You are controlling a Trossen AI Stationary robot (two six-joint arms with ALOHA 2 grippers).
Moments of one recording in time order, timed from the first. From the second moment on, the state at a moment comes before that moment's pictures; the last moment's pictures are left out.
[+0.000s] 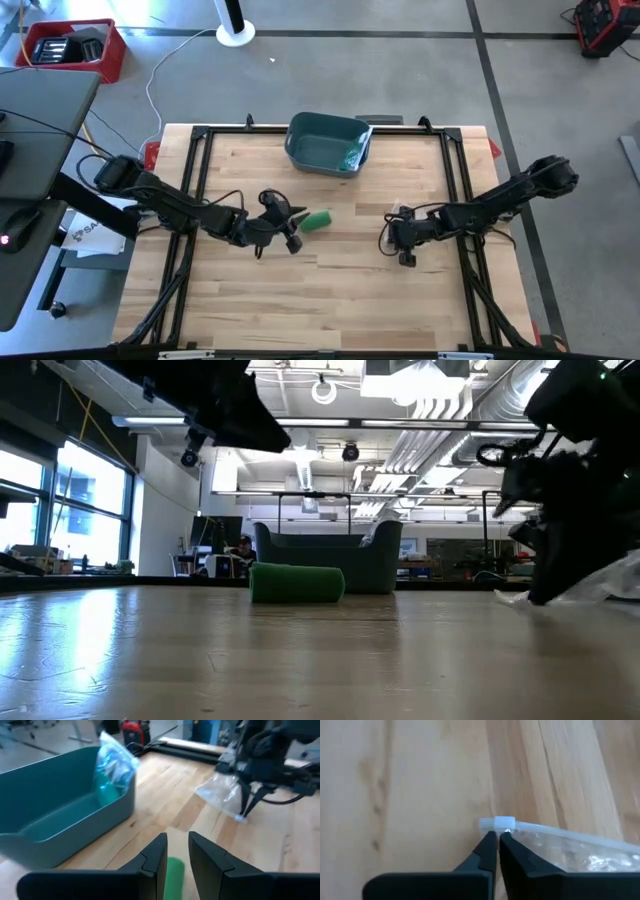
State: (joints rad) left arm -0.33 1.42 0.77 0.15 -0.81 -0.38; right arm 0.29 1.25 0.37 -0.15 0.15 0.33
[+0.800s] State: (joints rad) left arm -0.33 1.63 0.77 1.04 -0.57 0.14; right arm 0.14 1.21 0.42 0.89 -0.30 0.03
